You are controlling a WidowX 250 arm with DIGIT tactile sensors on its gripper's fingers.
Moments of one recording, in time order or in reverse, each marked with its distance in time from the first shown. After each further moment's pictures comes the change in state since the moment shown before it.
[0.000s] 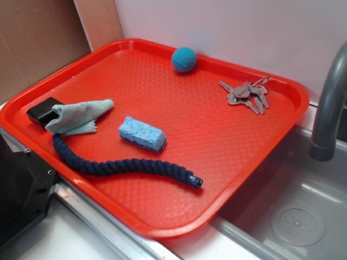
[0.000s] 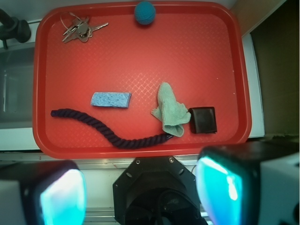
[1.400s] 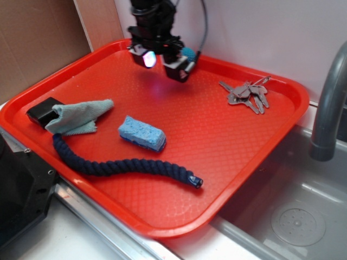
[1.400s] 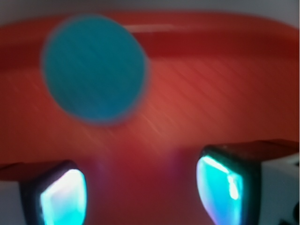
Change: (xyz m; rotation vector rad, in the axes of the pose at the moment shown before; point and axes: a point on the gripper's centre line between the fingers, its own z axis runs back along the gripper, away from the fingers) arm 0.181 0.044 -0.233 0.056 -0.057 0.036
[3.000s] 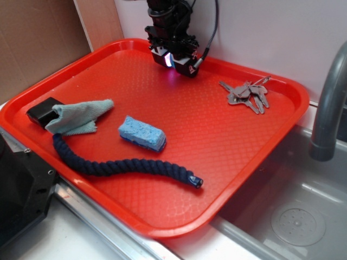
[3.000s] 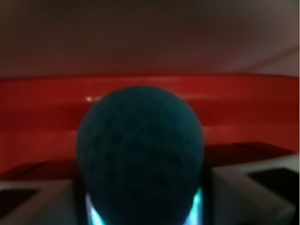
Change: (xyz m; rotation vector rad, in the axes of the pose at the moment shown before) arm 0.018 0.019 -0.011 0.020 -0.022 0.002
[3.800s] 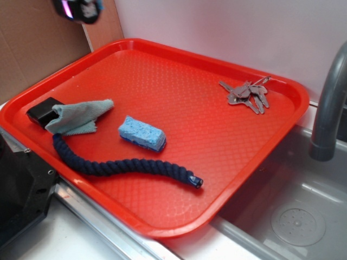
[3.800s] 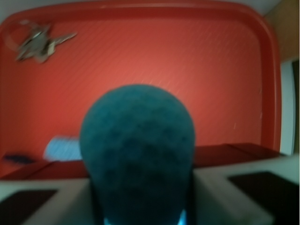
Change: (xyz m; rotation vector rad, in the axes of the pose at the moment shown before) arm -0.112 0.008 0.175 -0.182 0.135 -0.076
